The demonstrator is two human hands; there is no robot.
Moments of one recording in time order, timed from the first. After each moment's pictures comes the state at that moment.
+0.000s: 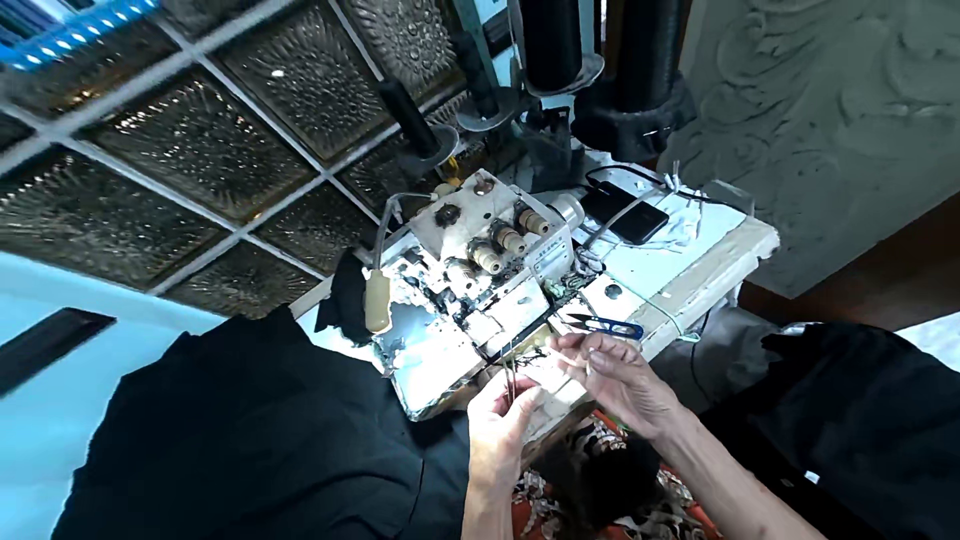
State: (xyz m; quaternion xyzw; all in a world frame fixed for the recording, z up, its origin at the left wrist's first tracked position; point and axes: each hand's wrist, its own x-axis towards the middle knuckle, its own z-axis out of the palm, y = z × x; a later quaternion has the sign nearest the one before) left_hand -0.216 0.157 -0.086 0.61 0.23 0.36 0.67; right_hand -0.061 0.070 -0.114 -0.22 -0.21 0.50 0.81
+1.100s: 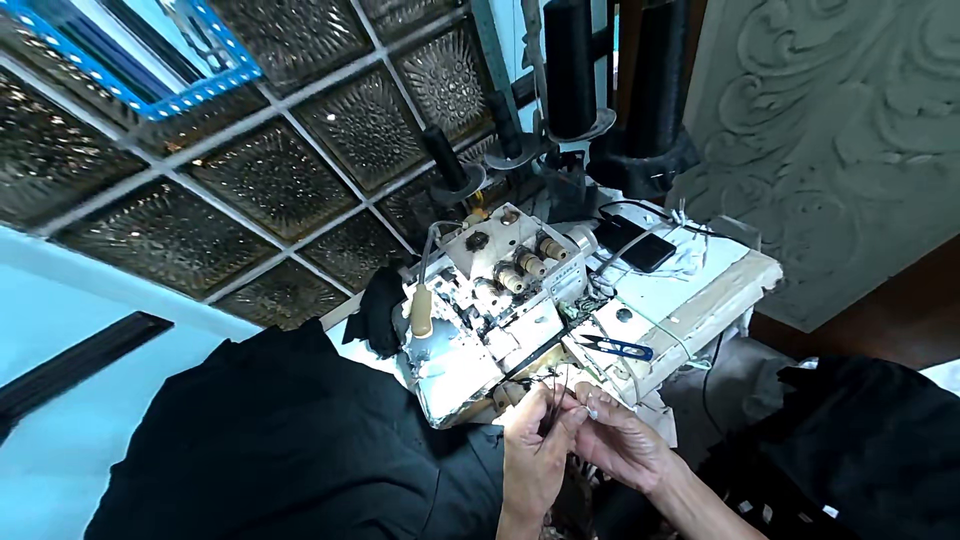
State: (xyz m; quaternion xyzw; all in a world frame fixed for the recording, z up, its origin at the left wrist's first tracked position) left_hand -0.205 0.137 -0.070 0.73 0.15 0.41 0.53; right_hand -0.096 0.065 -0.115 -0.04 -0.12 0.65 0.75
